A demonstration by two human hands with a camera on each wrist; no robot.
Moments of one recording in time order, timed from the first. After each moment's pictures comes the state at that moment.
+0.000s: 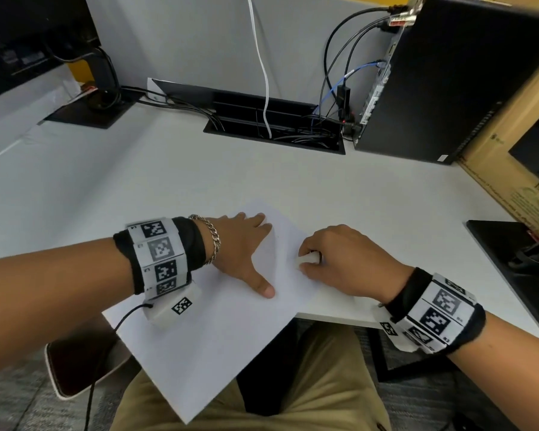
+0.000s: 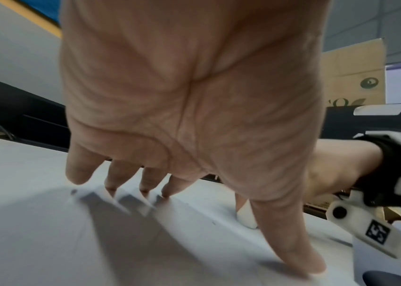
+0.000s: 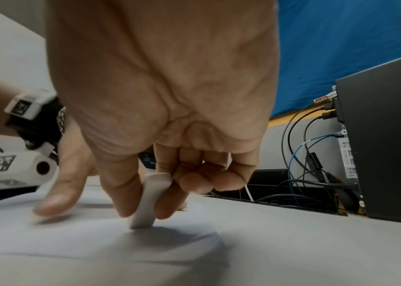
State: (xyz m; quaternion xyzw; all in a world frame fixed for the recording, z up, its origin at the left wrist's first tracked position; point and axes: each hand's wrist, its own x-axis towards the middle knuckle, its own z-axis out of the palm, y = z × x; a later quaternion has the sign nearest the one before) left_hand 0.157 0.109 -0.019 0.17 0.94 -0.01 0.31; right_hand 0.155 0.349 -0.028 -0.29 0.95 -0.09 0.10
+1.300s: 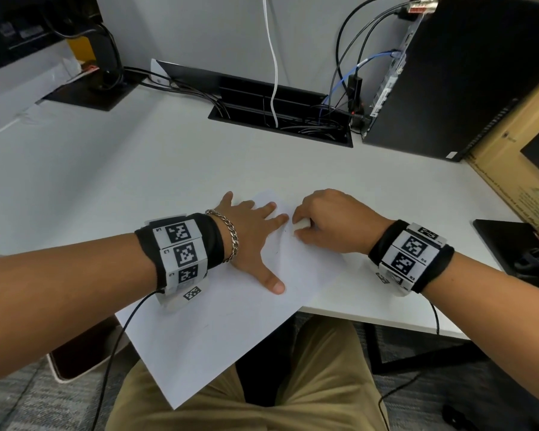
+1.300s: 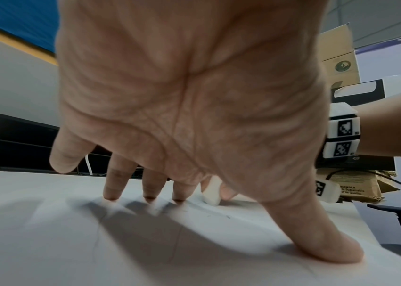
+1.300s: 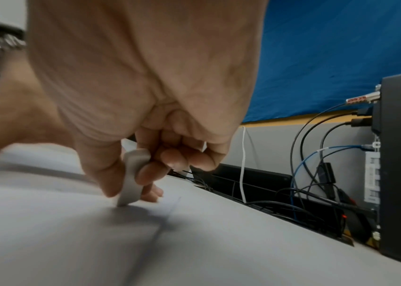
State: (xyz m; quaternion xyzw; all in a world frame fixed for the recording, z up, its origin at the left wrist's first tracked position) left_hand 0.152 0.116 -0.032 0.18 0.95 -0.06 0.25; right_hand 0.105 0.319 -0.013 -0.38 0.92 0.00 0.07
